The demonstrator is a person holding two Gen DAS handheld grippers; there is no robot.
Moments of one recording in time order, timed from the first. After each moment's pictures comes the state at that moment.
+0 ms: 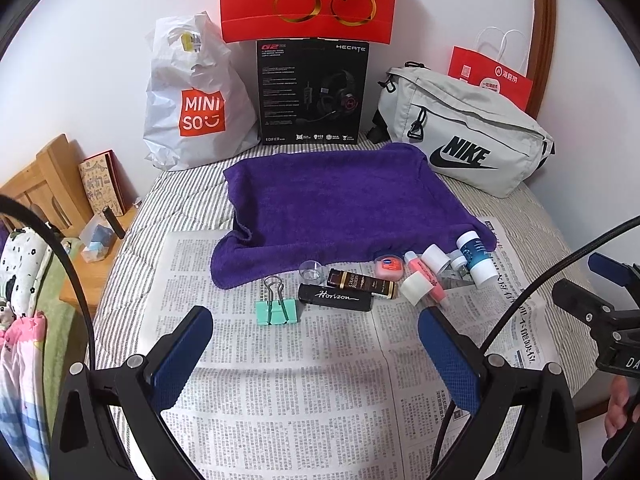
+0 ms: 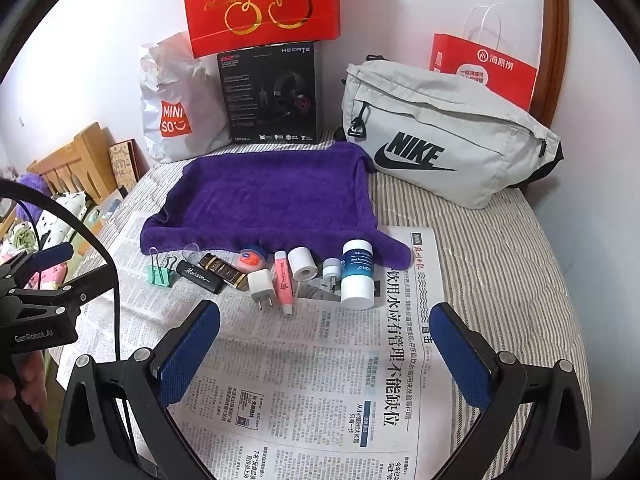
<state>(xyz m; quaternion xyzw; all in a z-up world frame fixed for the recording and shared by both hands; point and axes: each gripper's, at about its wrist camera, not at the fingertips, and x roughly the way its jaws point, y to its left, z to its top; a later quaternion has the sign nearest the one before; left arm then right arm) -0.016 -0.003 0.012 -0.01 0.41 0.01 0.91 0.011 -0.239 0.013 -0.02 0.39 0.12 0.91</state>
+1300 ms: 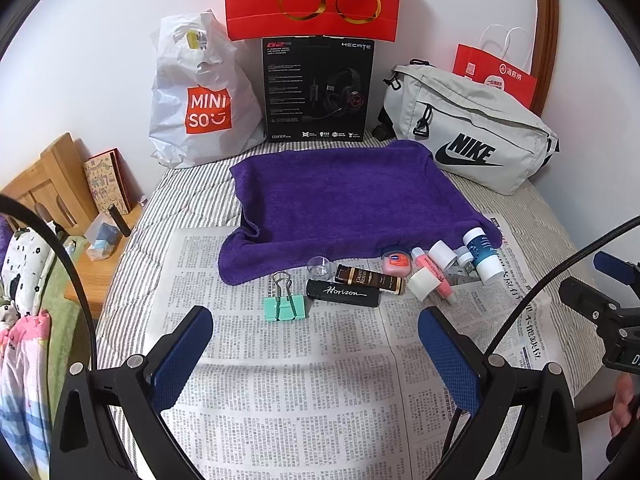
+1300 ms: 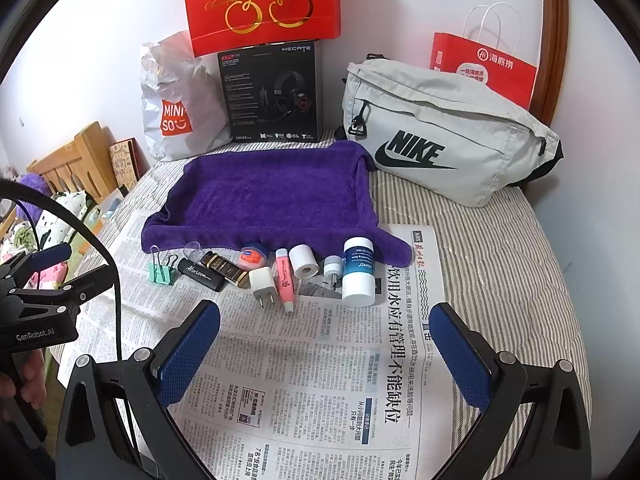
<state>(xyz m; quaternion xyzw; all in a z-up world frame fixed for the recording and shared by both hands) -0.018 0.004 0.010 0.00 0.41 0.02 0.91 0.009 -0.239 0.013 -0.02 0.39 0.12 0.91</state>
